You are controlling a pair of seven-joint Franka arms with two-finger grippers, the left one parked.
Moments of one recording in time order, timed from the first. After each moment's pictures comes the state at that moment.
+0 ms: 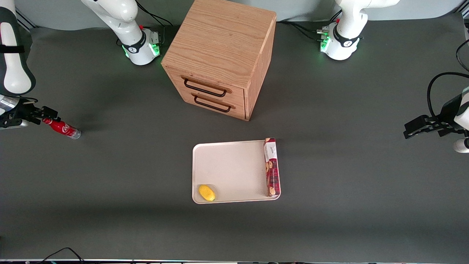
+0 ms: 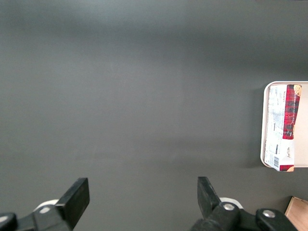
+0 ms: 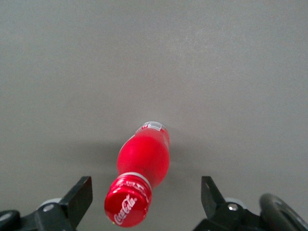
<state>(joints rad) -0.49 0.13 -0.12 -2.25 0.10 2.37 -0.73</state>
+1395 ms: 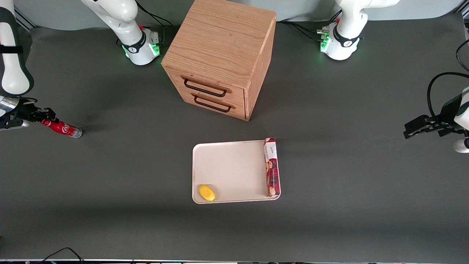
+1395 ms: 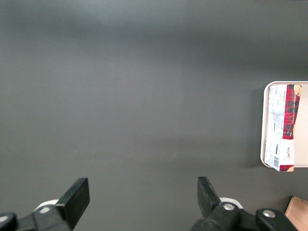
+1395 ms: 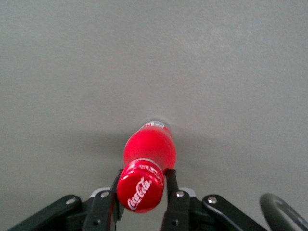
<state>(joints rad) -0.49 0.13 -0.10 -2.19 0.10 2.25 -0.73</state>
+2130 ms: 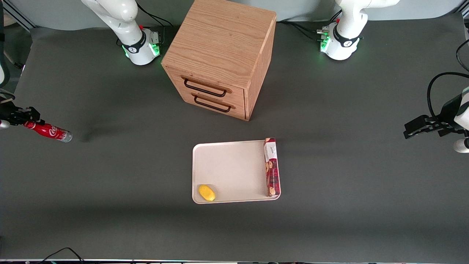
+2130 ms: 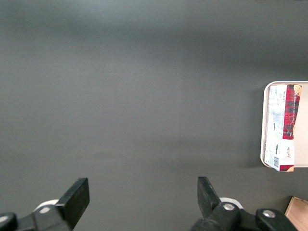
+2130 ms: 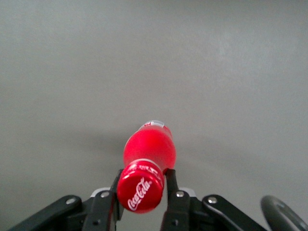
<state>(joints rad) -0.48 0.07 -0.02 -2.01 0.09 2.05 -0.73</state>
